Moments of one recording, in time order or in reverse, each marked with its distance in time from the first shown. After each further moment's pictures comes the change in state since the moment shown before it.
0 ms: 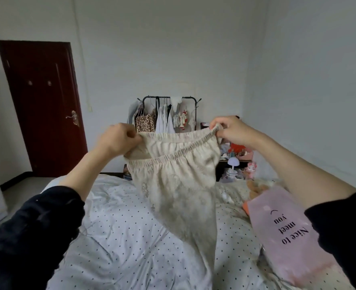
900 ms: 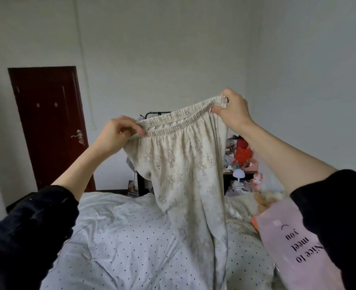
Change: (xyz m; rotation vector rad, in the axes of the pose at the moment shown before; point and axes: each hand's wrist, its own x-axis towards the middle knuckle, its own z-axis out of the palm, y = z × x) left_hand 0.029 0.006 -0.042 -0.441 0.101 0.236; right_hand 0.038 -0.042 -0.038 0.068 0.619 -0.086
